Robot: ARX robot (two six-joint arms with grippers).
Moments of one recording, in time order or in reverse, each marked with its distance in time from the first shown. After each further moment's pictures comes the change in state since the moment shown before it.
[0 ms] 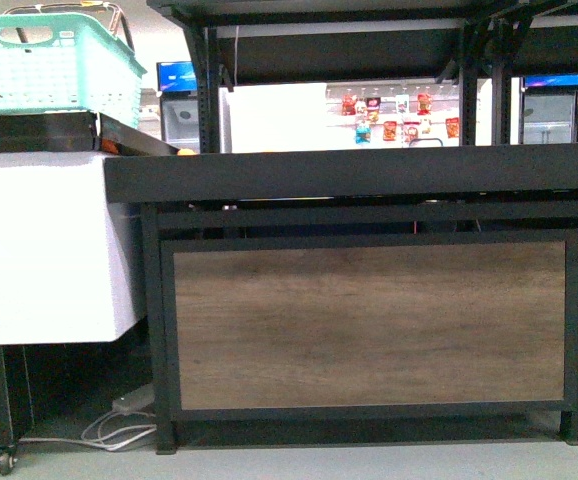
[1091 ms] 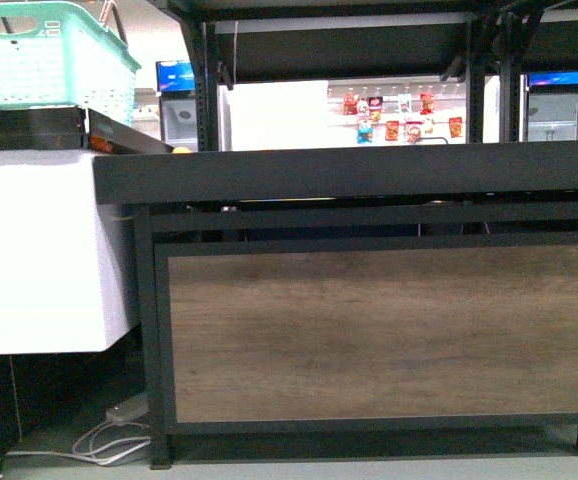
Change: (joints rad) left arm 0.000 0.000 0.000 0.000 0.000 0.000; right arm 0.000 0.000 0.000 0.000 0.000 0.000
